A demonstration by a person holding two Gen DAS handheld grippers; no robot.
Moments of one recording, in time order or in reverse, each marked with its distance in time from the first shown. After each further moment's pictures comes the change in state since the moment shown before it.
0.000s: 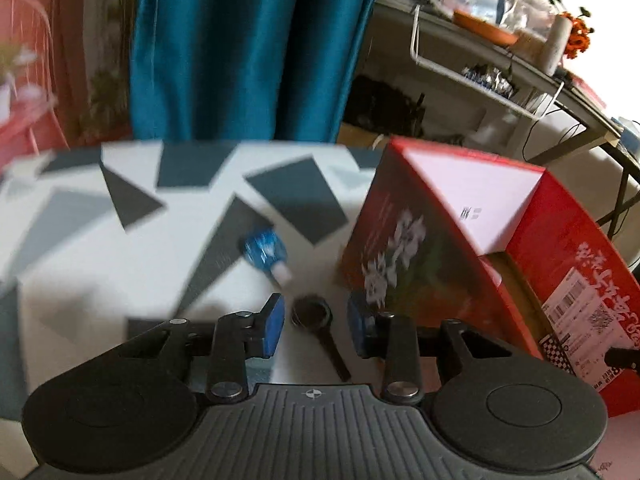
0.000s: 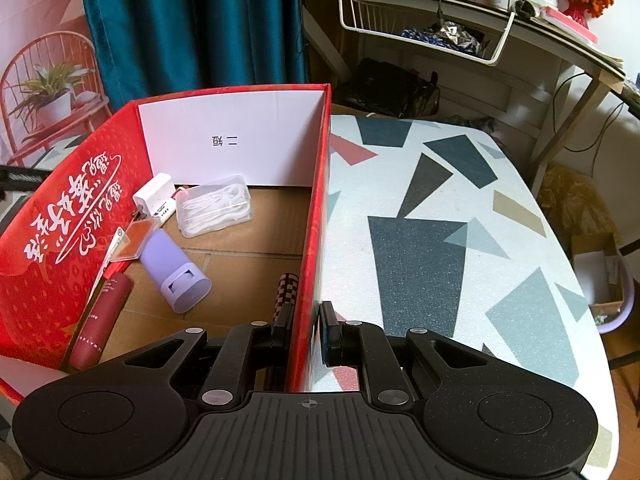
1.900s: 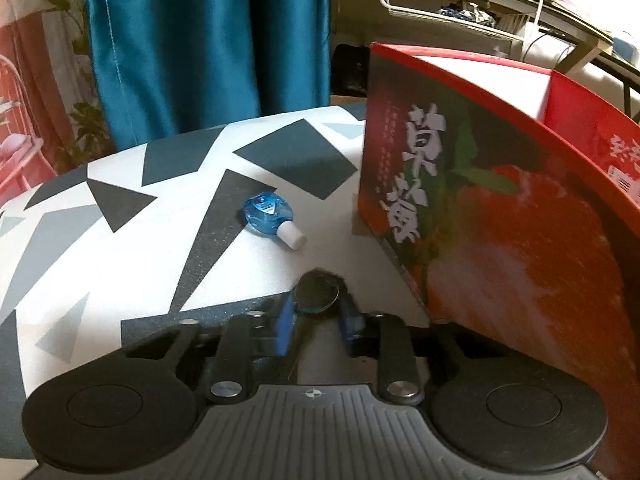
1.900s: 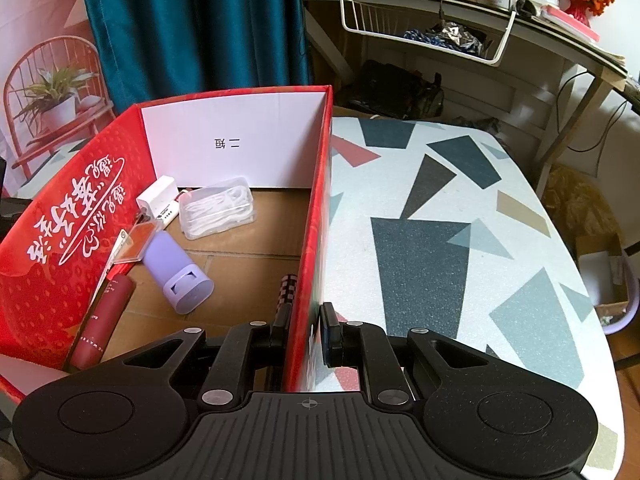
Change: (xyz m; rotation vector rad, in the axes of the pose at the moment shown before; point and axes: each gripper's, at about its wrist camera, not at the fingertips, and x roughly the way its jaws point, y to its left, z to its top) left arm 0.022 -0.006 -0.033 0.245 0.017 0.094; right arm -0.001 -0.002 -0.001 0.001 -0.010 0.018
